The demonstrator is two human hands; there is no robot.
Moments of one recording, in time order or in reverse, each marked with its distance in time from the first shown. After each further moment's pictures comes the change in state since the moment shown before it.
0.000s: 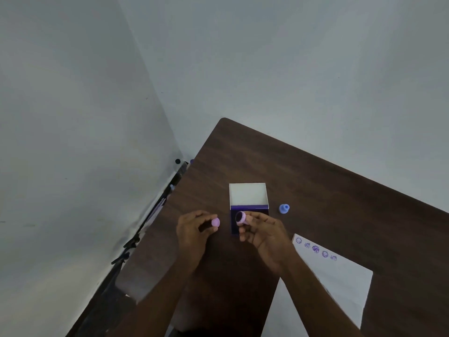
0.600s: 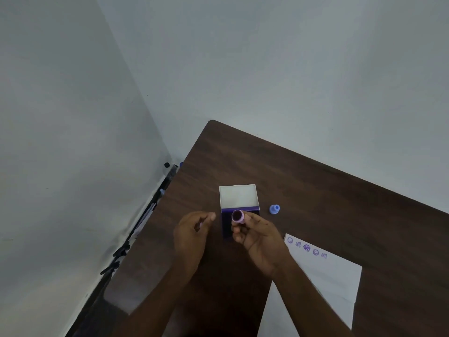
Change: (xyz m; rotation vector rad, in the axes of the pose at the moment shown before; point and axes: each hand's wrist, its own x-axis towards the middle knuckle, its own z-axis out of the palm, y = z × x) left_hand -0.002 0.040 -0.013 -0.166 0.015 -0.012; right_hand -0.007 -0.005 0.006 0.186 -0.041 0.007
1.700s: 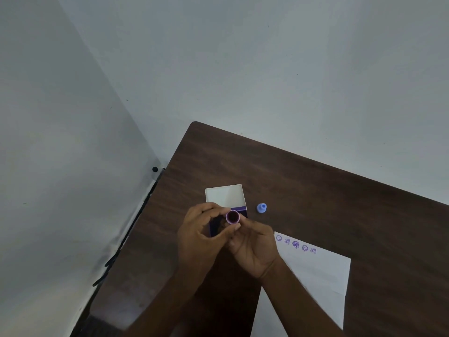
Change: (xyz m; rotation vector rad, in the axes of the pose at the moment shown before) left_hand -0.017 0.072 0.010 -0.077 -0.083 0.201; right_hand -0.008 -0.004 0.000 0.605 -0.127 0.082
